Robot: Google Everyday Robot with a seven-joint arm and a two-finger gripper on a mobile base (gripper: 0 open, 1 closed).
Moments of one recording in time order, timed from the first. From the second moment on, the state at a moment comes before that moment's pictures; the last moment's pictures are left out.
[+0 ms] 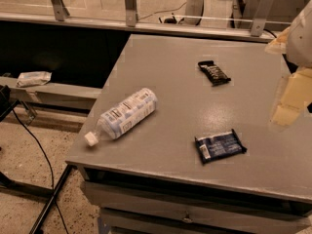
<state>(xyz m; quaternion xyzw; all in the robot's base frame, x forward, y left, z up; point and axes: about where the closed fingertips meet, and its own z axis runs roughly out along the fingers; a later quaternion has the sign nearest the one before) 0.438 -0.217 0.976 -0.60 0.78 -0.03 0.16</state>
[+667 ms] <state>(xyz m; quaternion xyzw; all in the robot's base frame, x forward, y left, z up) 0.437 -0.213 0.965 -0.61 0.77 -0.02 0.17</state>
